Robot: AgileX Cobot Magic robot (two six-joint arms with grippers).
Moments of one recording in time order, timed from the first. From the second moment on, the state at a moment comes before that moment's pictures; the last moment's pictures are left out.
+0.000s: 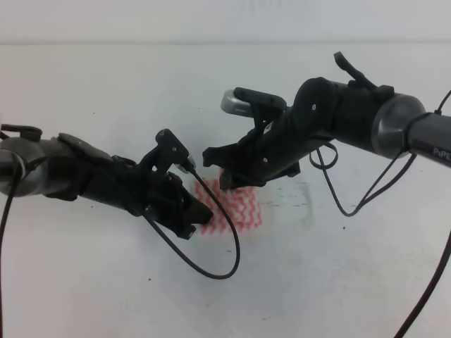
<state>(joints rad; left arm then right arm) -0.28 2.00 -1.13 -1.18 0.74 1.71 0.56 2.05 -1.57 0.51 0.68 0.08</state>
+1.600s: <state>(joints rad) -0.28 2.00 -1.13 -1.19 0.76 1.72 0.57 2.09 -1.59 0.54 0.66 0.08</state>
